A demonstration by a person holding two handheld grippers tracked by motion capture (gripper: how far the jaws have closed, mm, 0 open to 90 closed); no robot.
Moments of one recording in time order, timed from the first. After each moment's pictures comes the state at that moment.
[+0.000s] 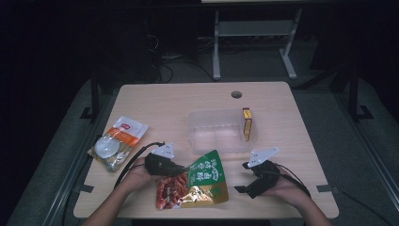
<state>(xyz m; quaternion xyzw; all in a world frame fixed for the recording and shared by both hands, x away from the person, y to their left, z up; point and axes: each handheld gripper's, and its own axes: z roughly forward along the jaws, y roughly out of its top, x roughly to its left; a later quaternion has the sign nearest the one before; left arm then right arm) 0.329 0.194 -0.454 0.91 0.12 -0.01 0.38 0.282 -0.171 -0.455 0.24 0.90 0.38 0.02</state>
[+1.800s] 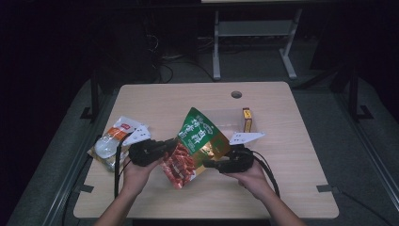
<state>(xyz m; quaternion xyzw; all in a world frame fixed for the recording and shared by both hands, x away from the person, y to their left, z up) 0.305 0.211 -0.385 0.77 0.31 0.12 0.55 0.307 -0.102 -0.417 0.28 0.78 0.56 -0.04</state>
